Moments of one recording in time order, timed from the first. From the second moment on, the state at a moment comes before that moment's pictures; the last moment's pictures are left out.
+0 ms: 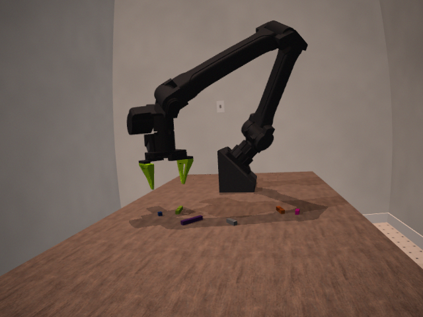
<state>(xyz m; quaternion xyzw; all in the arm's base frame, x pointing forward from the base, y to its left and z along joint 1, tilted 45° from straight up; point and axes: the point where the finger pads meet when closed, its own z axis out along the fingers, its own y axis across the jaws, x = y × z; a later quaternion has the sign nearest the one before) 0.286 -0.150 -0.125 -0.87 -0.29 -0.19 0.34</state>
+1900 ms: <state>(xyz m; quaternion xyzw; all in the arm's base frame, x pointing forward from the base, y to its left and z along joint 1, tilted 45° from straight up) 0.286 -0.151 -0.124 -0.88 -0.28 -0.18 0.34</state>
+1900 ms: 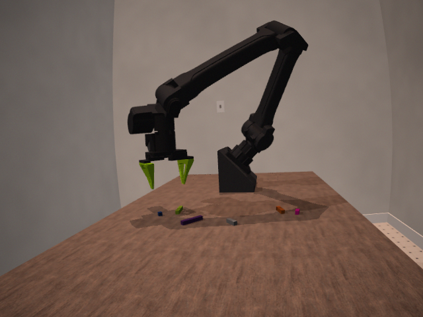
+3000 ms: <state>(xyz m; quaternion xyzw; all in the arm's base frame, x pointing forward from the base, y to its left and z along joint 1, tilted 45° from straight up) 0.292 -0.149 -0.119 -0.88 -0.28 -0.19 0.34</state>
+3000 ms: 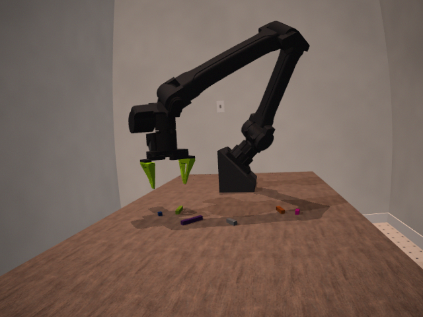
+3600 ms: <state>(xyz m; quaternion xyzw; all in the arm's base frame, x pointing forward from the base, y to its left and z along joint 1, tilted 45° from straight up) 0.381 -0.084 -0.036 -0.88 -0.29 -0.19 0.33</state>
